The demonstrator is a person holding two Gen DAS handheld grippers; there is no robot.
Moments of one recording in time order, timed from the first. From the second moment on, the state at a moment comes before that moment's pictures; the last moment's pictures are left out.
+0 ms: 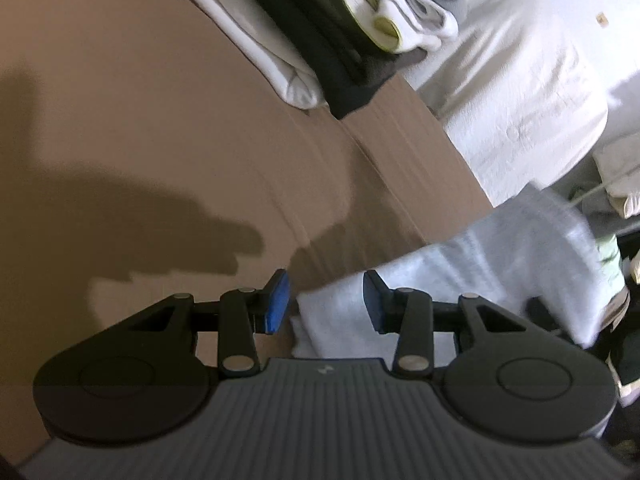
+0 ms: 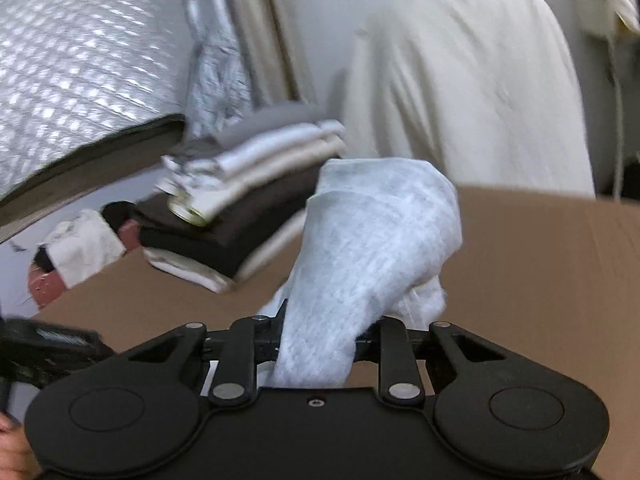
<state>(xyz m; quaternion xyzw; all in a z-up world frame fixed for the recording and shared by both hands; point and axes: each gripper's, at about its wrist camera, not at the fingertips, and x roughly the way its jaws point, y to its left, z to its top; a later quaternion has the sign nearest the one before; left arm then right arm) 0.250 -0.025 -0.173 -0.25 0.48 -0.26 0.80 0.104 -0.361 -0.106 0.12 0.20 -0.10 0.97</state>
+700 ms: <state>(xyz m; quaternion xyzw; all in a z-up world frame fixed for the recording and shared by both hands) 0.255 -0.013 -0.163 -0.24 0.46 -0.13 0.85 0.127 -0.337 -0.009 0.09 0.23 0.02 0.97</state>
